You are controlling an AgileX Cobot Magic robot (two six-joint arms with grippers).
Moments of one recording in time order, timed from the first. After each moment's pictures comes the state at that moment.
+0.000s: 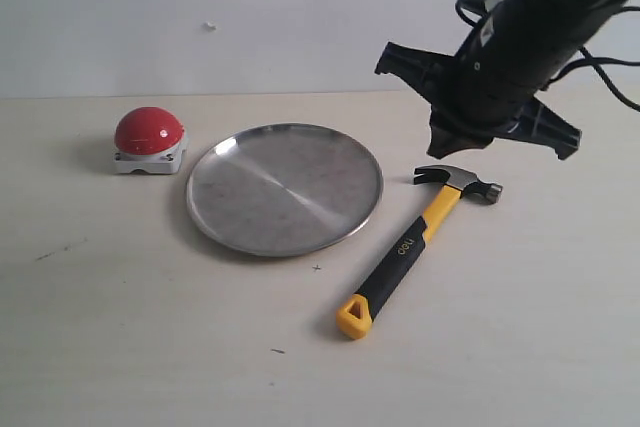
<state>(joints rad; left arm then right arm) -0.14 0.01 0.00 0.09 0.26 -0.12 0.45 1.67 -1.27 -0.02 0.82 0.88</state>
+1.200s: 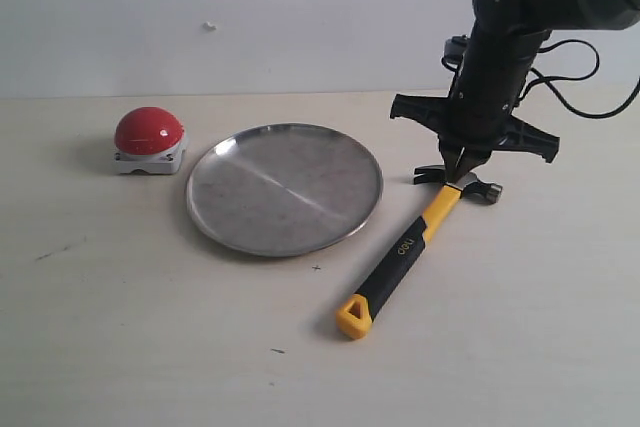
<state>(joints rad) -0.14 0.01 0.00 0.09 0.26 -0.12 0.31 2.09 -1.58 -0.02 0.97 0.72</state>
